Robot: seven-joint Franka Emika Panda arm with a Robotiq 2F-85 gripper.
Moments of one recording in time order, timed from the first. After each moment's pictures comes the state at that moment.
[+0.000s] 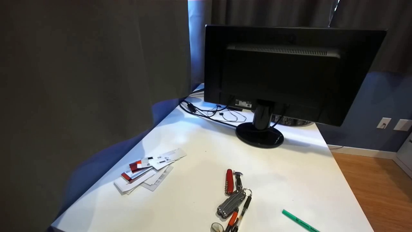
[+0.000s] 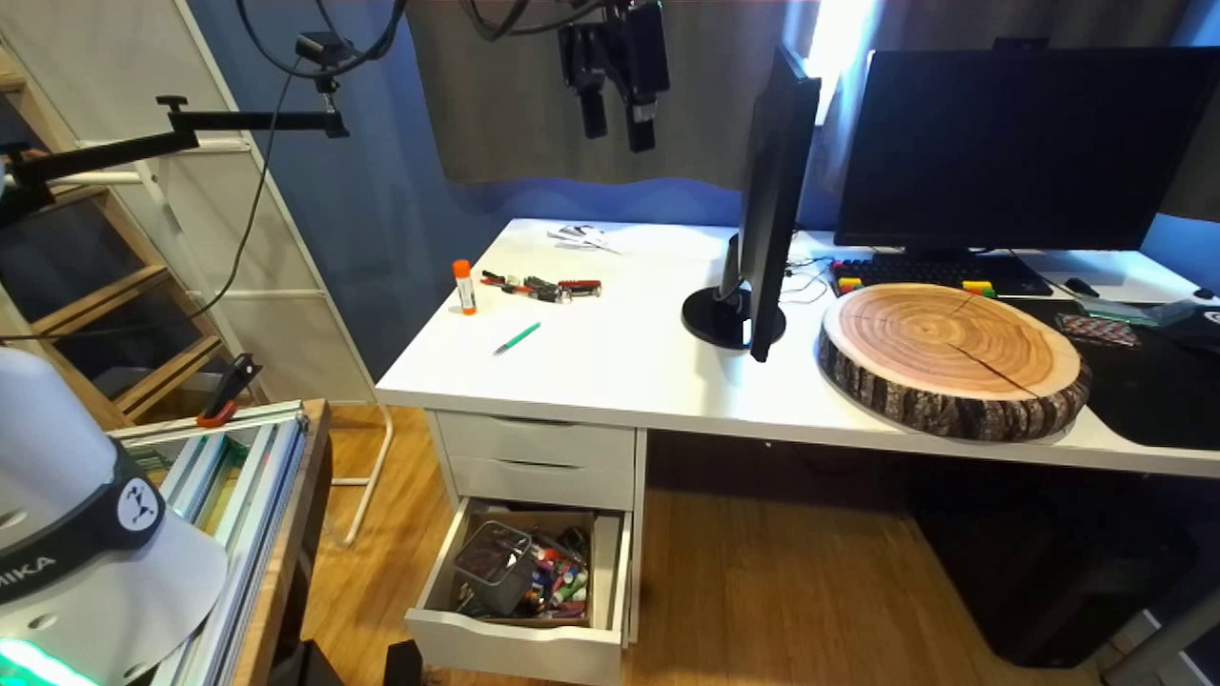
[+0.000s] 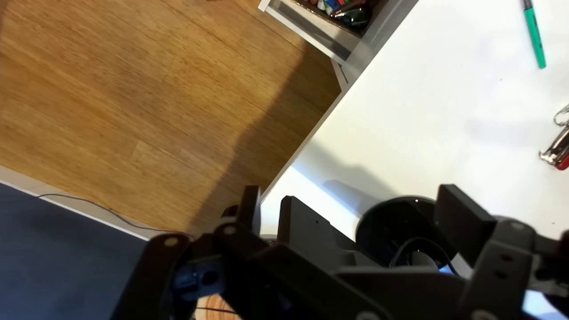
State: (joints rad) arm 0.10 -0.30 0.23 -2.34 -0.03 2.18 0.16
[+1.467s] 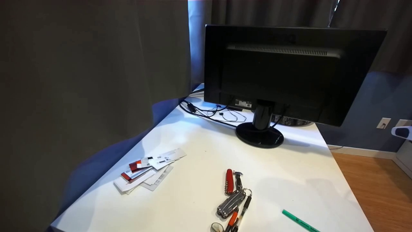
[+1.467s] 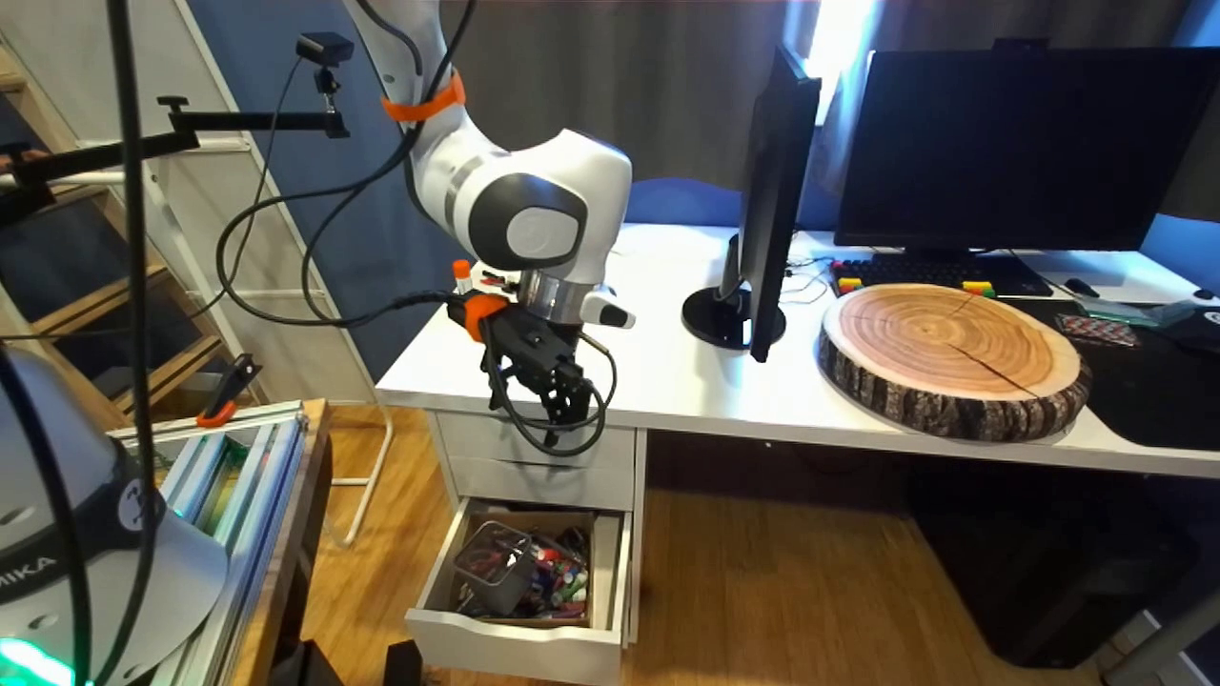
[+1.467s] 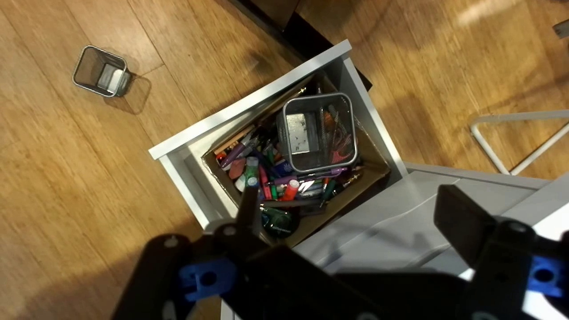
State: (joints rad) arm 0.16 0.37 0.21 -2.50 -0.04 2.56 -0.28
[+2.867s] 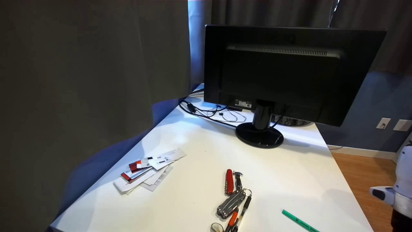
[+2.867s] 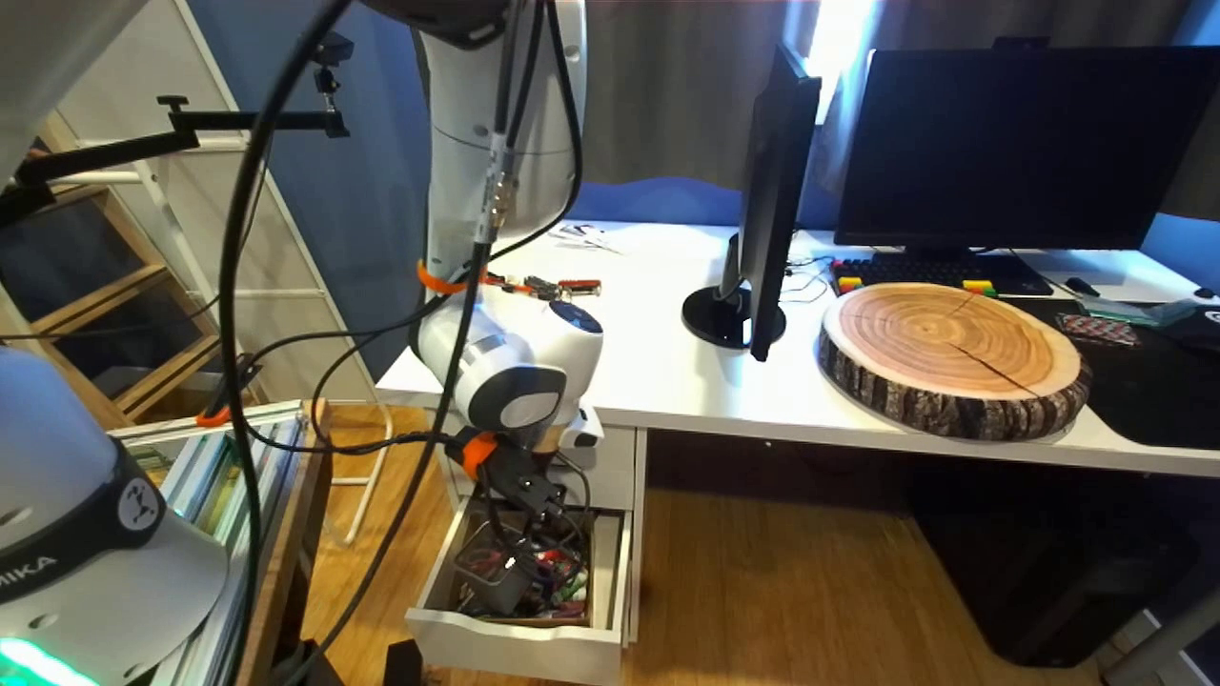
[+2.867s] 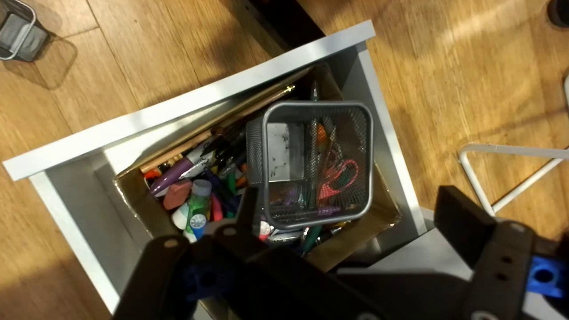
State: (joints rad) arm 0.13 0.92 0.20 -2.34 -0.18 2.91 -0.36
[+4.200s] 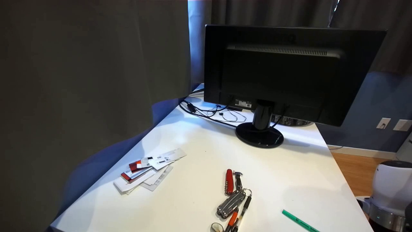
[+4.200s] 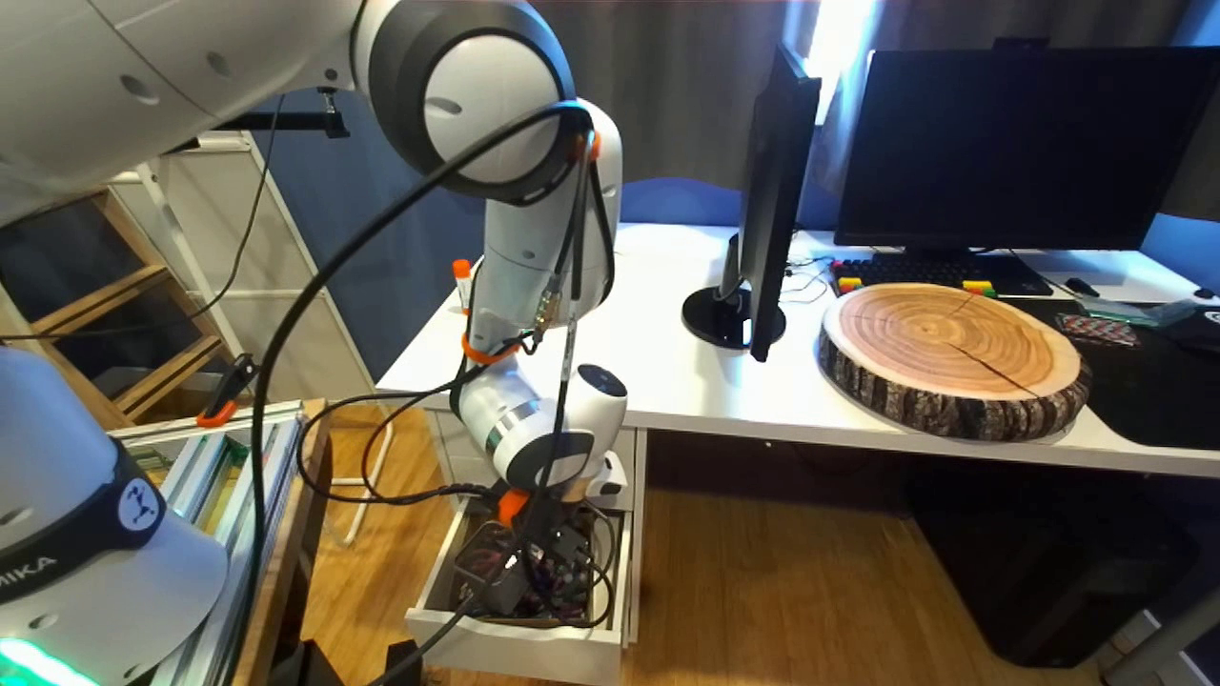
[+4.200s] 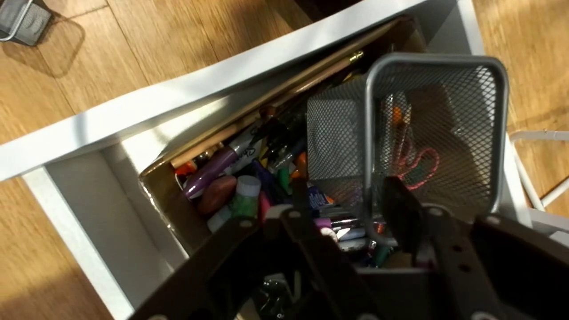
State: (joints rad) arm 0.14 1.19 0.14 -2.06 -0.22 2.93 -0.36
